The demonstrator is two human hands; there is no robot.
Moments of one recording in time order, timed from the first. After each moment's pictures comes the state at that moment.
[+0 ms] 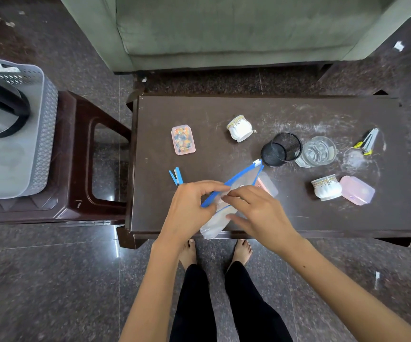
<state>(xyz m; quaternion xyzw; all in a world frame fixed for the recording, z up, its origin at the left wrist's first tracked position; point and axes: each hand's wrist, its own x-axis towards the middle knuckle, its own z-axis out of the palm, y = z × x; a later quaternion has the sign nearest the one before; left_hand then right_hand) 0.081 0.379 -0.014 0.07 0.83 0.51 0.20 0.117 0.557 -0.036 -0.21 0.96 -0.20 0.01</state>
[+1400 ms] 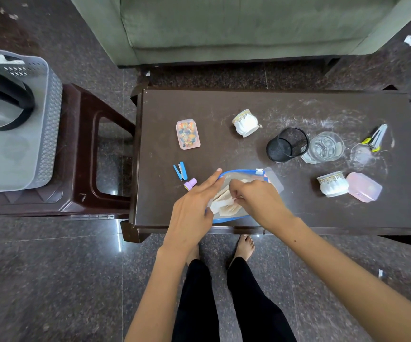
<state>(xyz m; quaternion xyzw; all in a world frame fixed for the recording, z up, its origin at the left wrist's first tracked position) 0.102 0.368 -0.030 0.13 0.91 0.35 0.19 0.089 0.542 -0.040 -0.11 0.95 -0.16 0.24</state>
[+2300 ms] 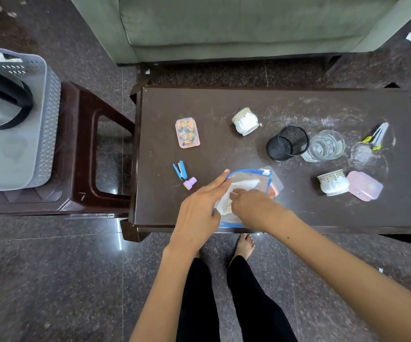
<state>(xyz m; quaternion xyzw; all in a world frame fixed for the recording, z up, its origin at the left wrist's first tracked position) 0.103 0.381 -0.031 0.13 0.90 0.36 0.21 0.086 0.525 -0.041 -0.28 0.87 0.11 0.40</state>
